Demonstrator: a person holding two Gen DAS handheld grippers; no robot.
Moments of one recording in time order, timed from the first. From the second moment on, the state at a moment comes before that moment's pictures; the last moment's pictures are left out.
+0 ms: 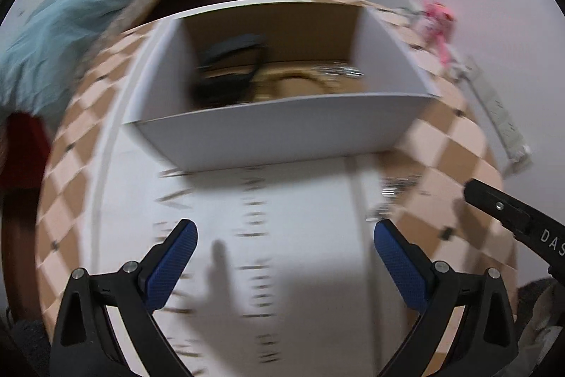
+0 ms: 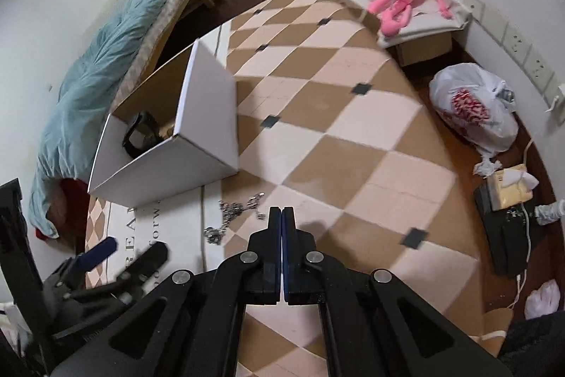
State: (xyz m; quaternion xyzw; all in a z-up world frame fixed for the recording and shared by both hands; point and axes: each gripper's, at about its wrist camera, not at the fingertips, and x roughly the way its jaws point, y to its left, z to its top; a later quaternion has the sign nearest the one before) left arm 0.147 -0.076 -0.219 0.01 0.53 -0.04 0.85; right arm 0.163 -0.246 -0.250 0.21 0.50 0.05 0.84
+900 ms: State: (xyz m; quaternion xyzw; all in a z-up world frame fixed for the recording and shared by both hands) left arm 0.143 -0.052 -0.227 -0.01 0.52 -0.07 0.85; right arm 0.162 -0.234 -0.258 0.22 0.53 0.07 0.82
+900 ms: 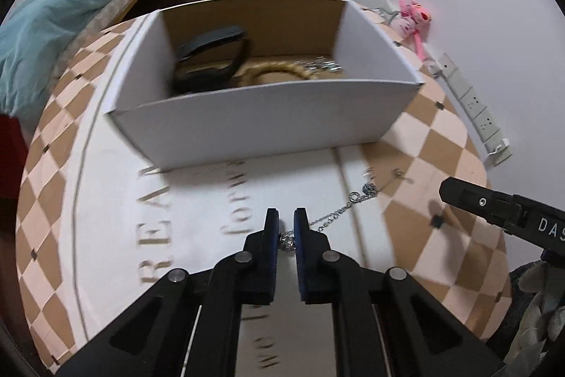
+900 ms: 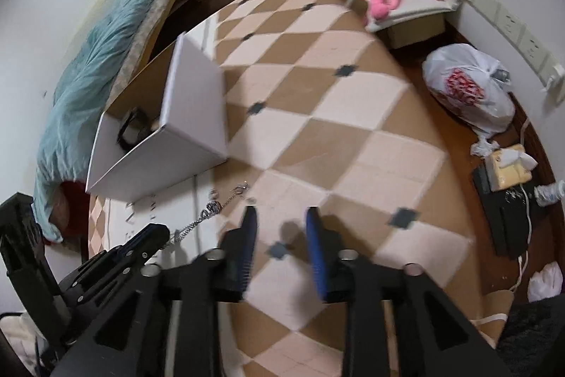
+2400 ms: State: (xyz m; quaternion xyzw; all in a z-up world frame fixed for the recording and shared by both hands) left arm 0.152 -0.021 -0.137 -0.08 0.47 -0.12 0.87; right arm 0.144 -0.163 -0.134 0.11 0.38 0.16 0.91
